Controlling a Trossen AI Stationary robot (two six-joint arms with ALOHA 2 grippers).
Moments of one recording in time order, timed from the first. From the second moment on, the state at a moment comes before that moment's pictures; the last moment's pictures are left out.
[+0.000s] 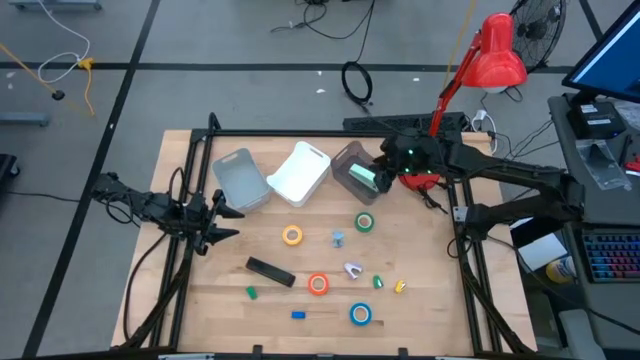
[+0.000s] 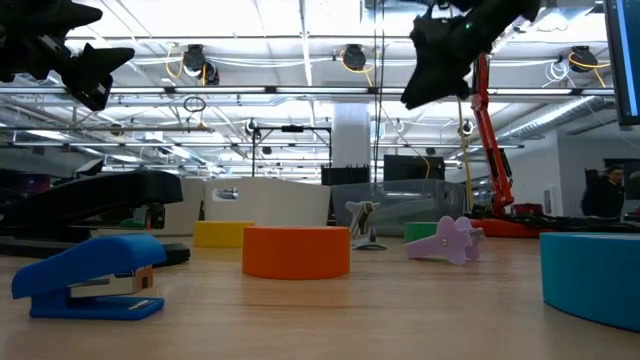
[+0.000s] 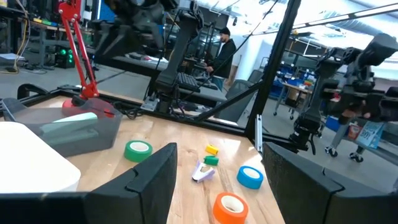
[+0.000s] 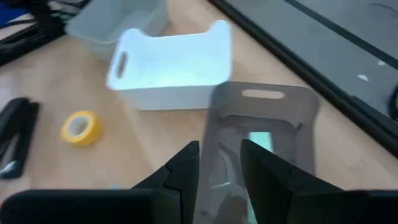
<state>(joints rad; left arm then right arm) -0.41 0.01 0.07 0.03 -0.29 -0.24 -0.36 1.16 0.99 -0.50 0.05 0.25</state>
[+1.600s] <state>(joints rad) -0.41 0.01 0.08 0.03 -0.29 -0.24 -0.07 0.43 0.24 -0.05 -0.03 0.49</state>
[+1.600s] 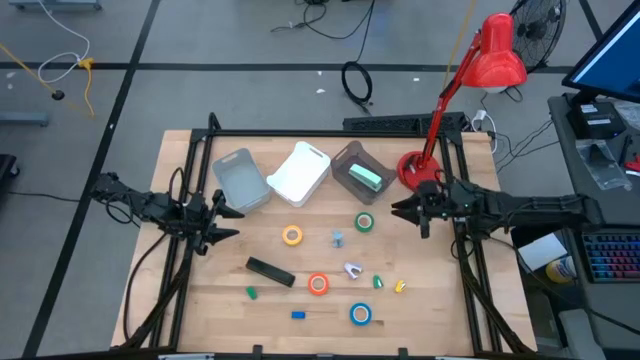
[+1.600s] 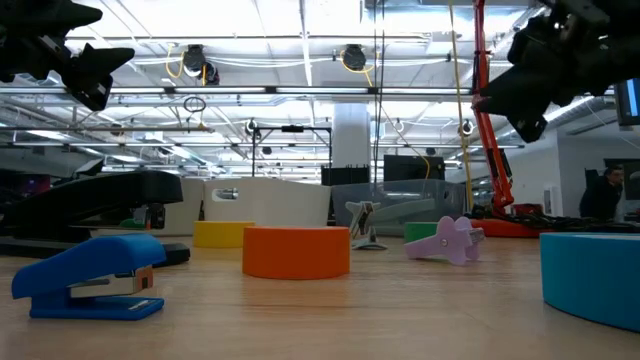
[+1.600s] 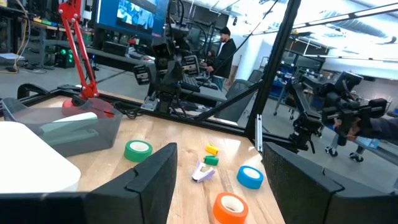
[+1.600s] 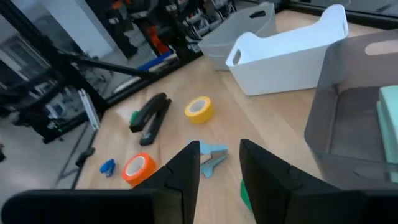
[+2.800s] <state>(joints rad) -0.43 0.54 0.52 -0.43 -0.24 -0.68 -0.07 0.24 0.22 -0.05 0.03 0.54</state>
